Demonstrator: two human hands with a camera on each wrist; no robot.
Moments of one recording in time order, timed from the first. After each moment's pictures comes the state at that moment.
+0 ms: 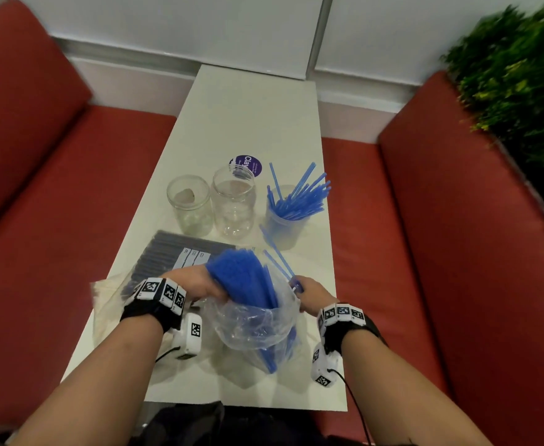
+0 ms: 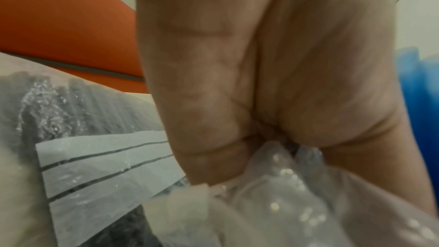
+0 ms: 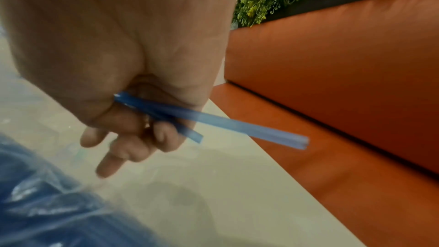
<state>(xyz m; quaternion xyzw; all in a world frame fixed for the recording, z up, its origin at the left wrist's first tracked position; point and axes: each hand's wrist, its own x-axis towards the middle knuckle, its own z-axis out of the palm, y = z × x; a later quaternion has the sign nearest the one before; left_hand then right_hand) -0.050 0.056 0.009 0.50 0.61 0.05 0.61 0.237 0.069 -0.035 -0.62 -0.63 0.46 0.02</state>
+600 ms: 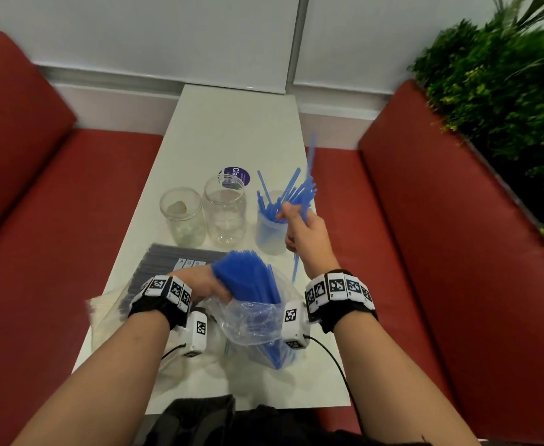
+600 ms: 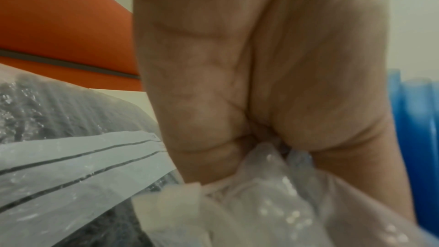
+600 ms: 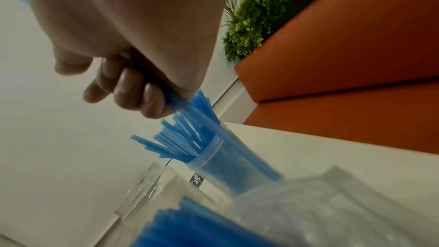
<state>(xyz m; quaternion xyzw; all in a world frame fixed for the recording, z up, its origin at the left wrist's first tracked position) -0.042 0.067 0.011 0.53 0.60 0.05 0.59 0.194 0.094 0.075 -0.51 -0.48 0.52 0.49</state>
